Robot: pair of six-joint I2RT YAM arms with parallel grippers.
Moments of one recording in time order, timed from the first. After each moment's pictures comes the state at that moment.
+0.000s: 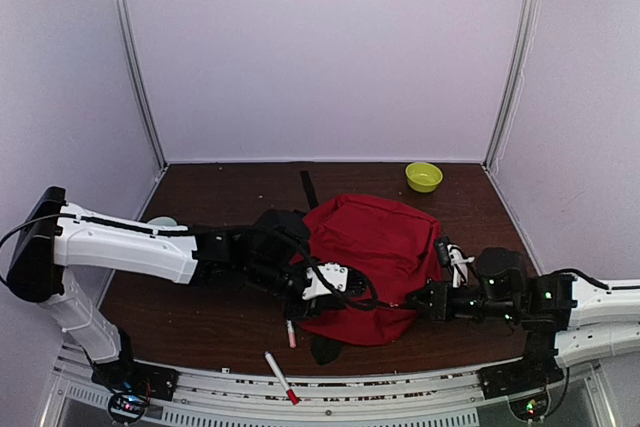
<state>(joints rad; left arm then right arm) -1.17 1.60 1.04 -0.16 0.24 0.53 1.06 0.77 0.36 -0.09 0.06 0.83</state>
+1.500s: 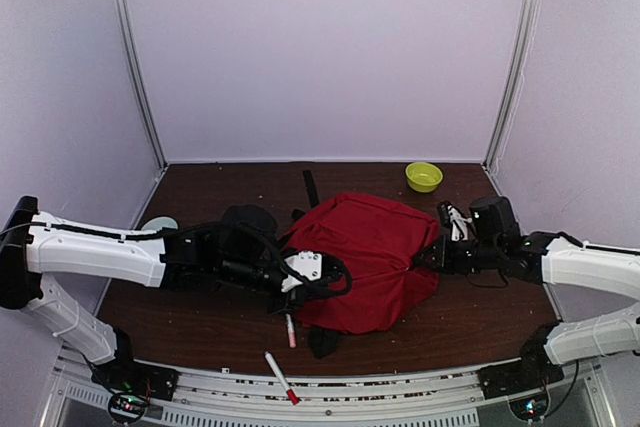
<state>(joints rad) -1.14 1.43 0.89 -0.05 0.24 0.47 0.55 1.10 0.54 -0.10 -0.26 0.65</state>
